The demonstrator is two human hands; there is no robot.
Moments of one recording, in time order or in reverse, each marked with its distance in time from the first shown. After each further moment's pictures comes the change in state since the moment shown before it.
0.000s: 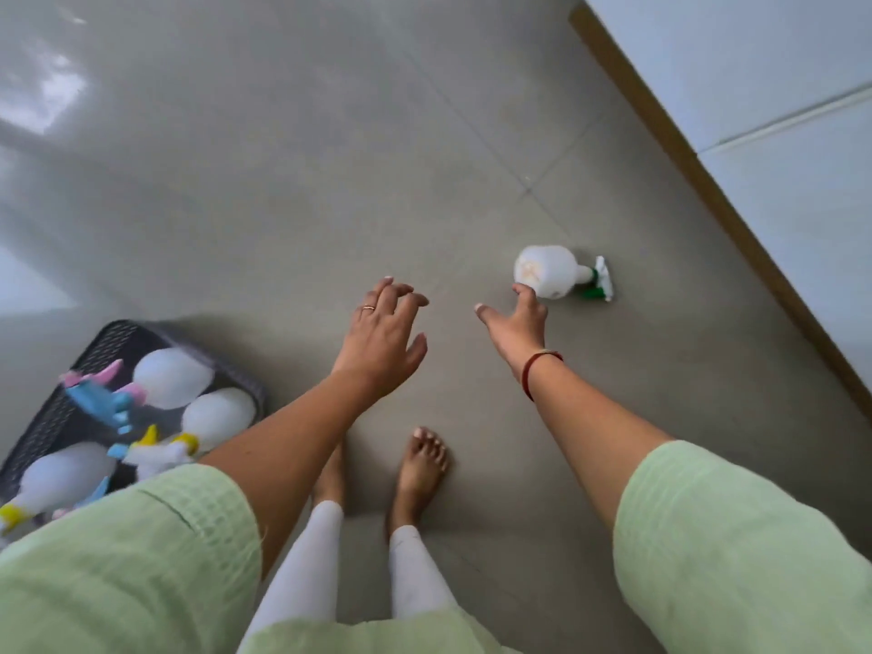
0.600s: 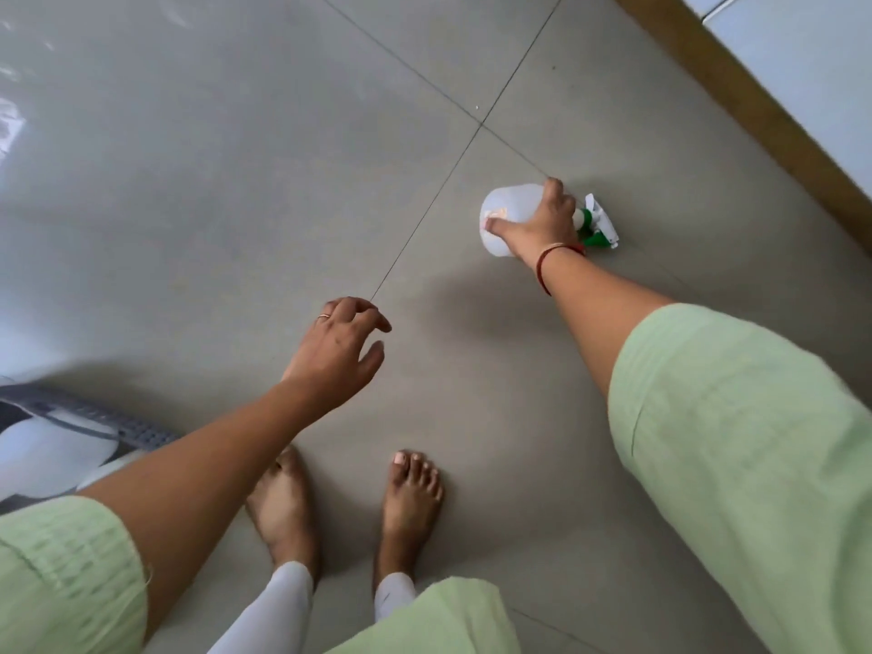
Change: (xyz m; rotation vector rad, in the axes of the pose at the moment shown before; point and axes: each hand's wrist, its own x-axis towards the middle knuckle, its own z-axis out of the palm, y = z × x) left_hand 0.056 -0.047 0.104 0.051 -0.117 0.065; right_hand 0.172 0.046 -0.023 -0.186 0.199 -0.047
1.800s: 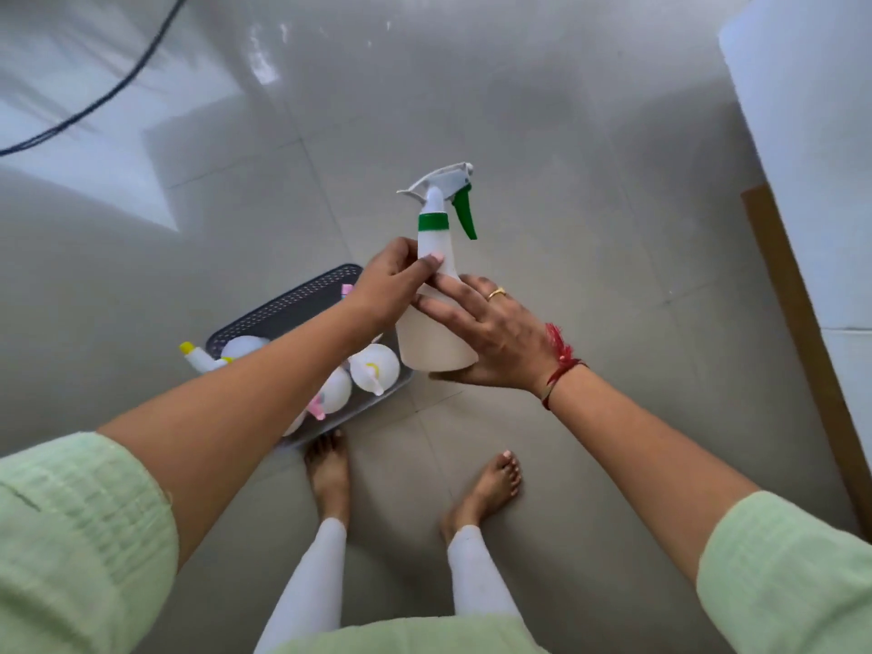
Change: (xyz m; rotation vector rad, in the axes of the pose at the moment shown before) left_hand -0.269 -0.080 -0.262 -1.075 0.494 -0.429; right_hand -0.414 -0.234 0.021 -0.576 -0.342 -1.853
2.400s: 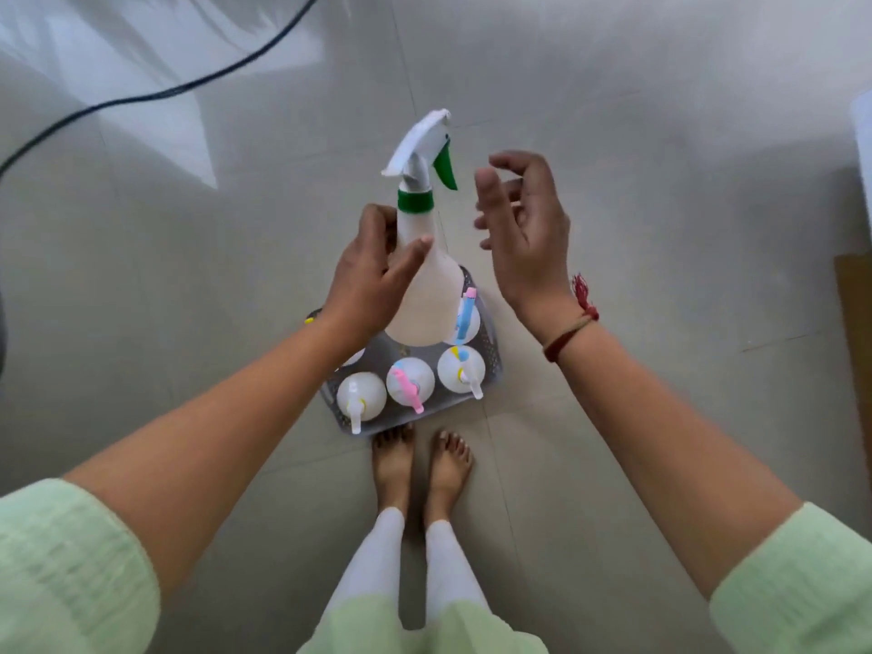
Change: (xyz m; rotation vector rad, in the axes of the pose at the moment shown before) left_hand -0.048 -0.058 -0.172 0.102 0.362 0.191; right_hand 0.189 -0.120 -0.015 0.735 0.535 0.618
